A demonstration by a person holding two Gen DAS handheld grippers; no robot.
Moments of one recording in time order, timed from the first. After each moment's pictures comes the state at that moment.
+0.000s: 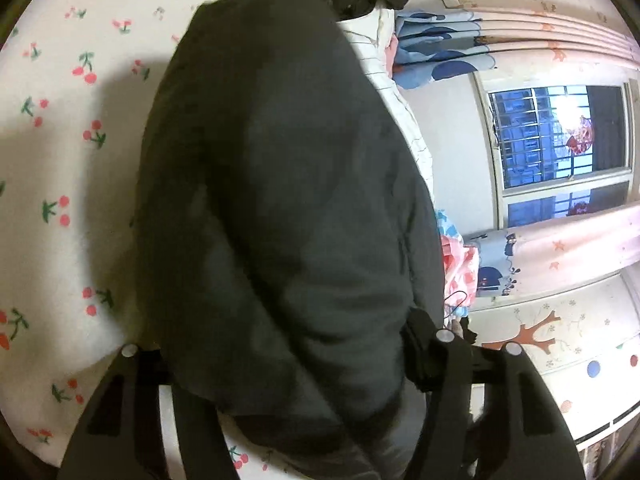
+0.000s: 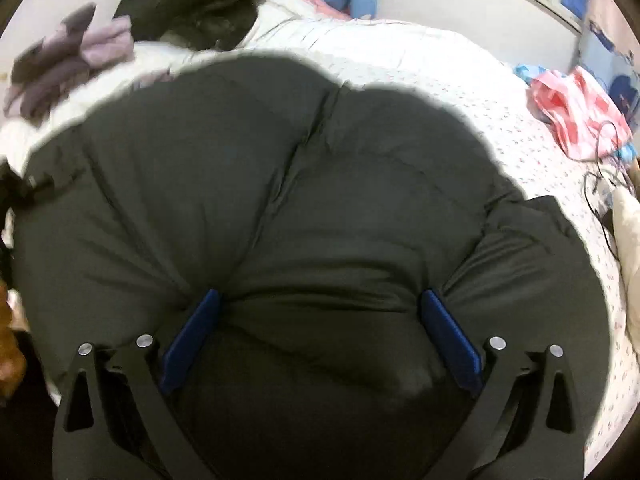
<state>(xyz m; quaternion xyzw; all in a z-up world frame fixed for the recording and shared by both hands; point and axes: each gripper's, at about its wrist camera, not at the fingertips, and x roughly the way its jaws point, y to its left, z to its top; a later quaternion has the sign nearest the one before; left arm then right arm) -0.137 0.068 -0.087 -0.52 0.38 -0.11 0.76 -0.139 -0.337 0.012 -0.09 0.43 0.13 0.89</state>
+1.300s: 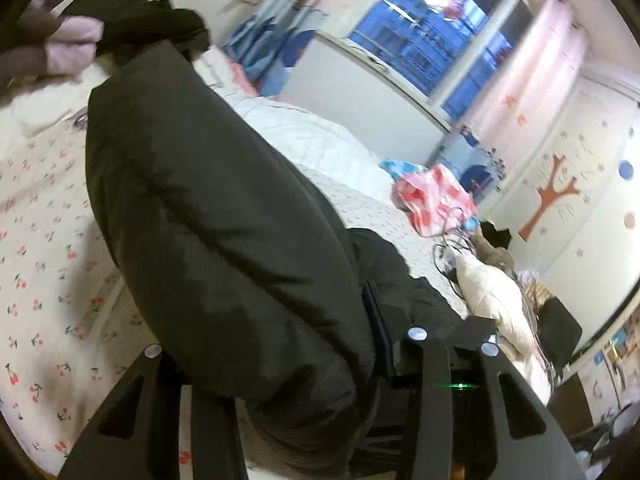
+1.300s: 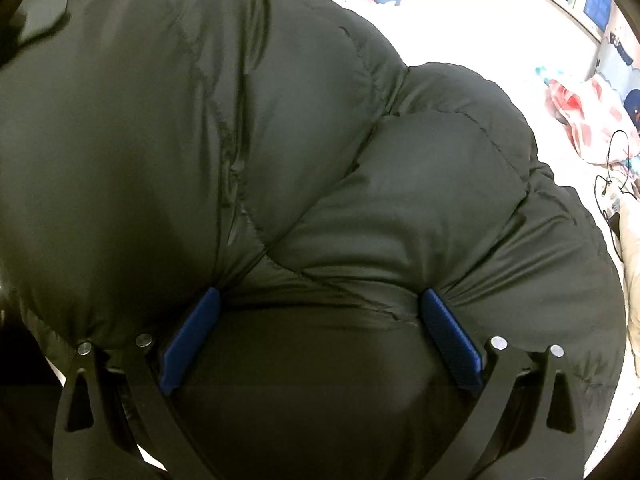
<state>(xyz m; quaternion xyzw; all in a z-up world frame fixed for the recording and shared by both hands) -0.151 -0.033 0.024 -0.23 0.30 -0.21 0.90 -0.157 -0.289 -0.020 -0.14 0.47 0.15 0.86</state>
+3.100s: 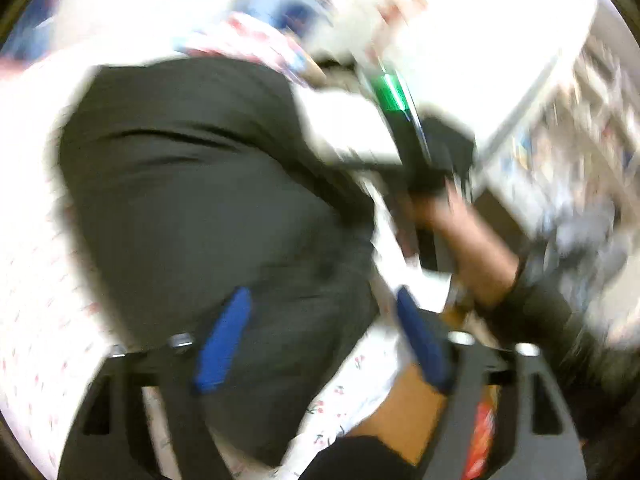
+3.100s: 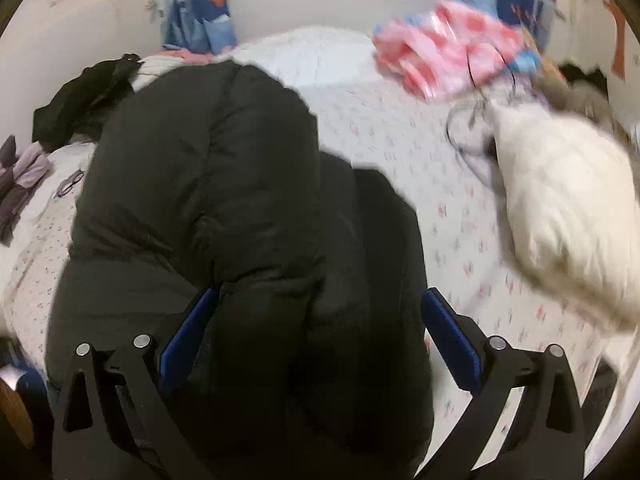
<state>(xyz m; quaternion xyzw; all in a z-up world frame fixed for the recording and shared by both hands) -0.134 -0.183 0.043 -0.08 0.40 -0.49 0.77 -0.172 -0.535 0.060 0.04 0.46 0.02 0.89</state>
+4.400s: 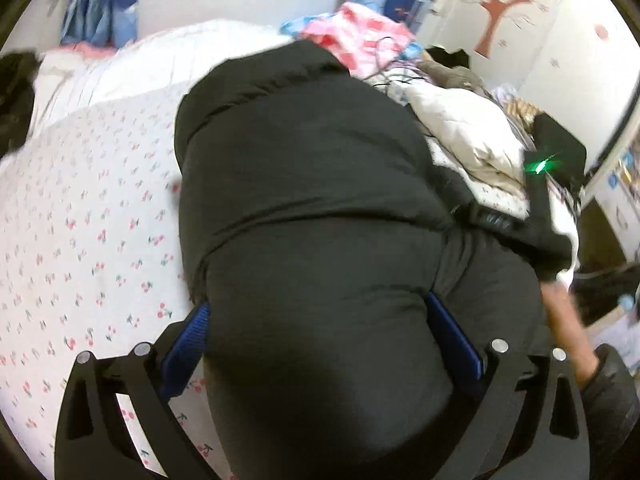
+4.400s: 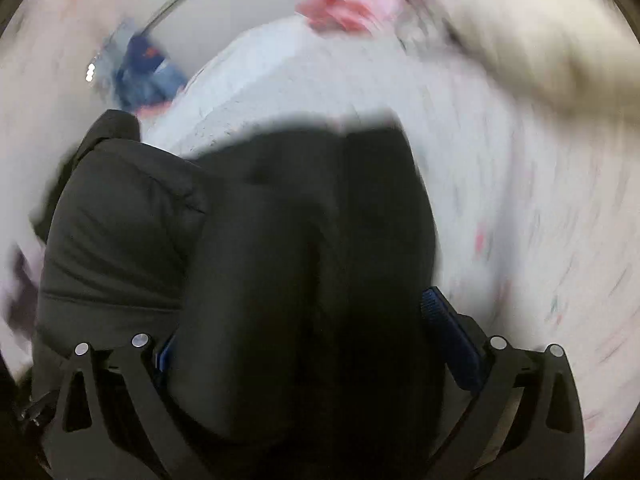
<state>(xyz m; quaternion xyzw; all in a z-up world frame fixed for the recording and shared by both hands) -0.081 -0.231 0.010 0.04 0.44 -0.33 0.83 -0.223 -0.589 -0.038 0.27 0.43 -0.01 0.86</state>
